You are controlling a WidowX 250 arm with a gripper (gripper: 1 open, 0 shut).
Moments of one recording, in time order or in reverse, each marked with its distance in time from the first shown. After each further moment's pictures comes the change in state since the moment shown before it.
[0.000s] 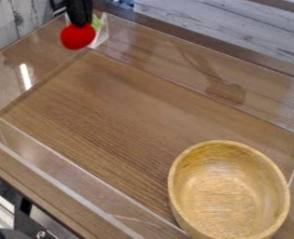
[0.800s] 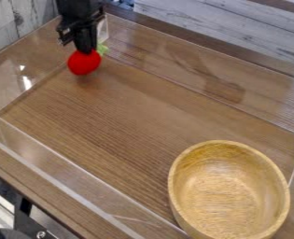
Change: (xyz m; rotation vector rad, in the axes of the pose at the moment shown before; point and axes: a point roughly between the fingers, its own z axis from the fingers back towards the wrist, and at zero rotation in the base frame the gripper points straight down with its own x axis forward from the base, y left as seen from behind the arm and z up) arm -0.025 -0.003 -0.037 -0.014 0.020 0.026
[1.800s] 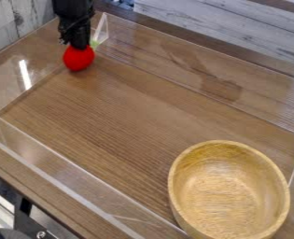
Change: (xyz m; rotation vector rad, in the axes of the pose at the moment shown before) arm 0.026 -0.017 -0.021 -0.013 -0.123 0.226
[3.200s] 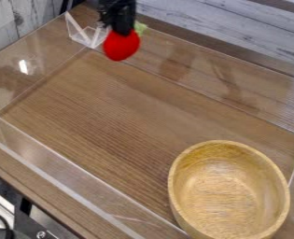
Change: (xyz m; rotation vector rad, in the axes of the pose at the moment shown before) arm -0.061 0.031 0.077 -0.074 0.062 -0.027
